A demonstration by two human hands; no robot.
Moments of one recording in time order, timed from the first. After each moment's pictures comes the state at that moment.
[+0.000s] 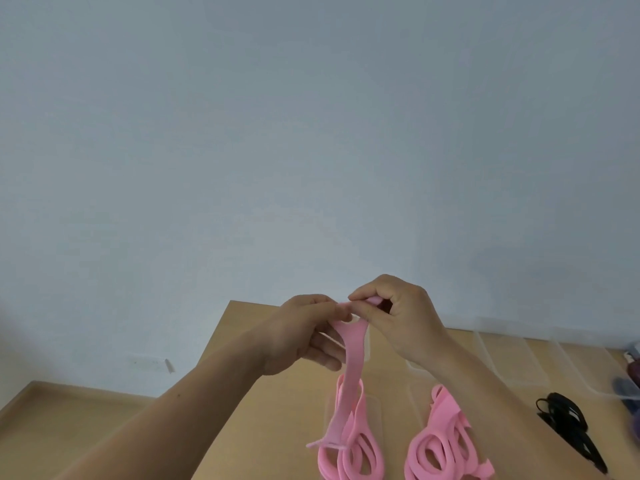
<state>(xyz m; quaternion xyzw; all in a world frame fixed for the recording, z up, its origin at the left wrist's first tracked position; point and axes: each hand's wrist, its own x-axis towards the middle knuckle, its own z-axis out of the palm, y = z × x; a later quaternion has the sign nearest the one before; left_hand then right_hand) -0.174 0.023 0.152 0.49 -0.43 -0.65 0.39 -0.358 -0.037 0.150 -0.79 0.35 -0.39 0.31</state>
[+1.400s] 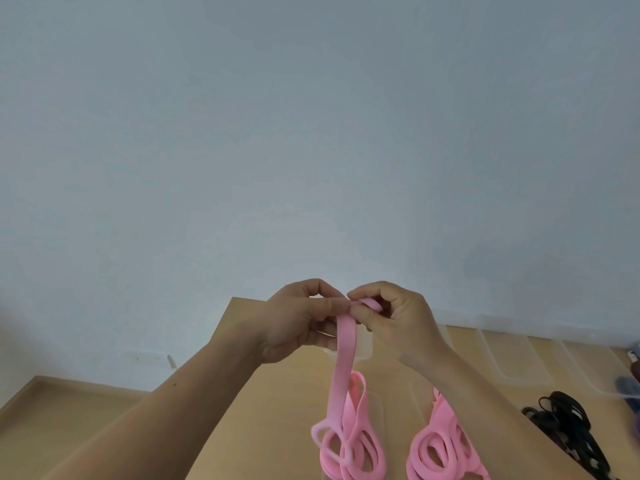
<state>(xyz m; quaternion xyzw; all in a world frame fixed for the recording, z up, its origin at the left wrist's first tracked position) -0.167 0.021 0.157 0.48 -0.42 -0.64 0.43 -0.353 -0.028 0.140 -0.72 0.33 -0.41 0.45</state>
